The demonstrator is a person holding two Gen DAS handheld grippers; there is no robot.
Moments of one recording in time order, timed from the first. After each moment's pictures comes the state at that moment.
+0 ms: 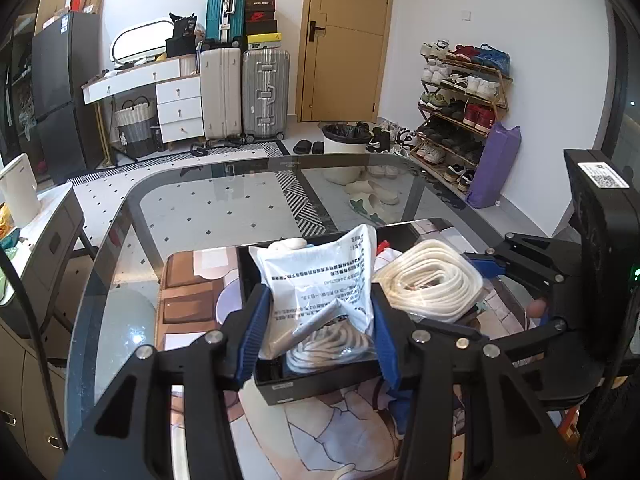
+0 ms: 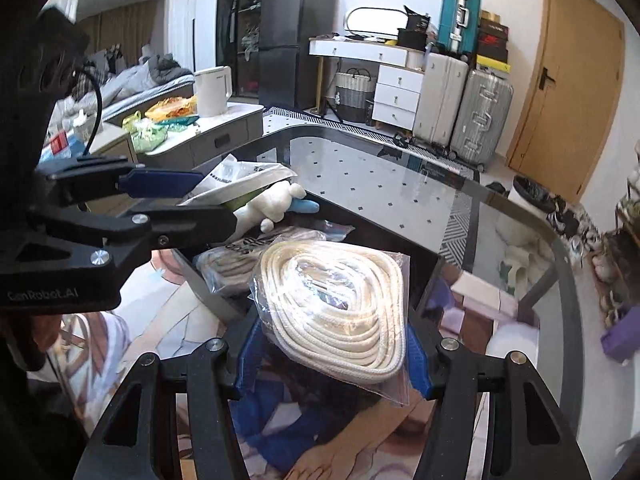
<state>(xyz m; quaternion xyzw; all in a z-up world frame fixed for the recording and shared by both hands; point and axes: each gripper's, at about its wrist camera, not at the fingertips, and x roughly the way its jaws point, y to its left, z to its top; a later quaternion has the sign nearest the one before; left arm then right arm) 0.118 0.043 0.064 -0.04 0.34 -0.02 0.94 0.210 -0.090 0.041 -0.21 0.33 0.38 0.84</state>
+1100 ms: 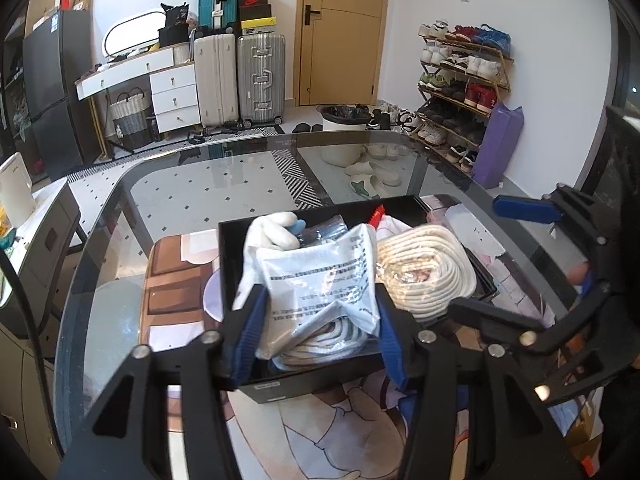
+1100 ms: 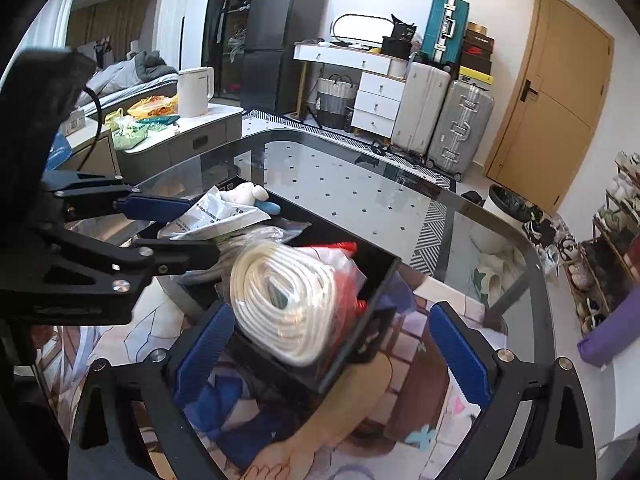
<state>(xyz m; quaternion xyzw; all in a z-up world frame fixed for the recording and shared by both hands) 0.137 0.035 0.039 -0.02 0.36 -0.03 0.93 0.215 -0.120 0.045 -0.21 0.30 0.34 0.87</state>
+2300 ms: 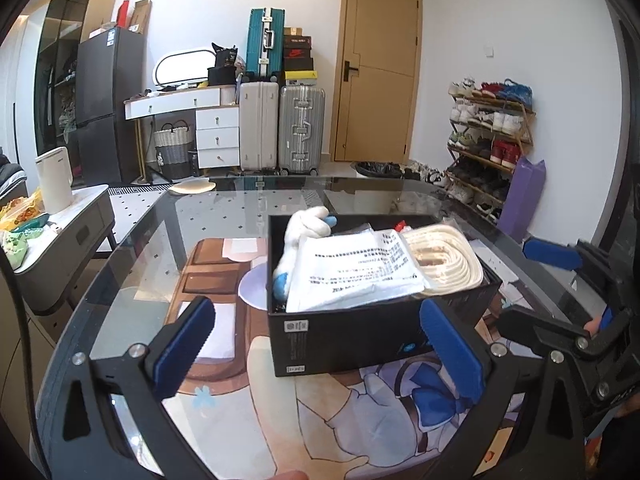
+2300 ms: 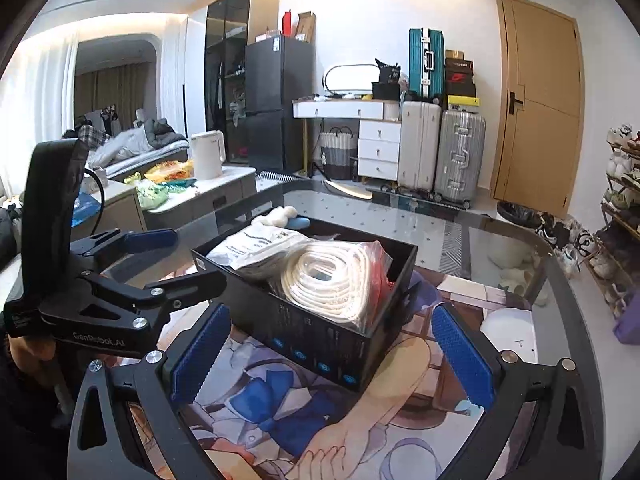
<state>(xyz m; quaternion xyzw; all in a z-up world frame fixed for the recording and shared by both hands) 0.072 0.047 0.017 -0.06 0.24 0.05 0.97 0.157 -0.152 0.035 -0.10 0.23 0.38 0.89</state>
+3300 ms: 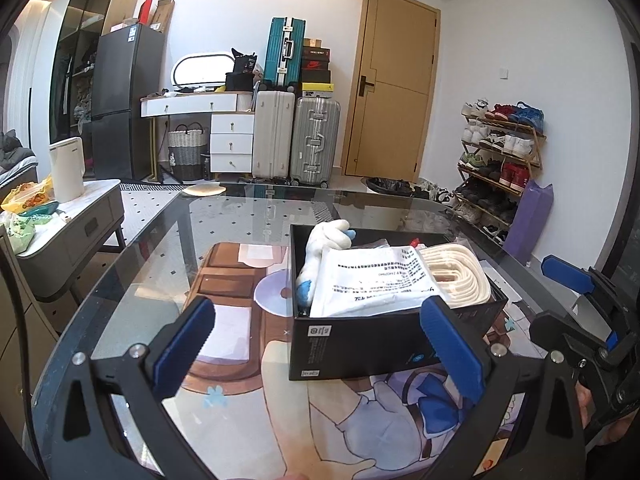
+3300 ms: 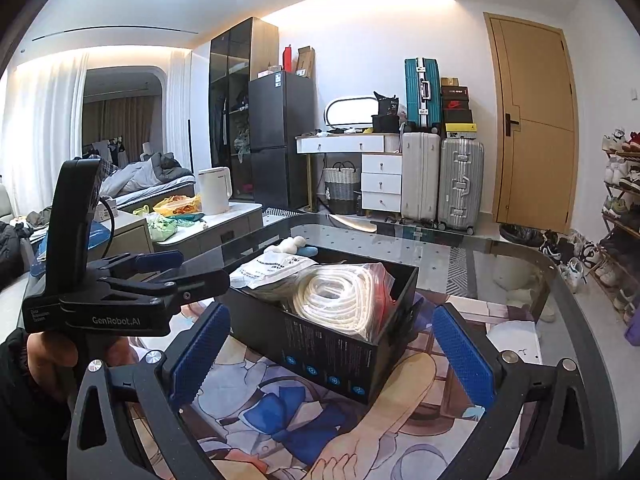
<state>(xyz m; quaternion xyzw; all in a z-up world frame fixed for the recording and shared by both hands) 0.067 0.054 0.015 -0.08 0.22 0.07 0.97 0.143 -0.165 0.033 -0.07 0.18 0.38 0.90</state>
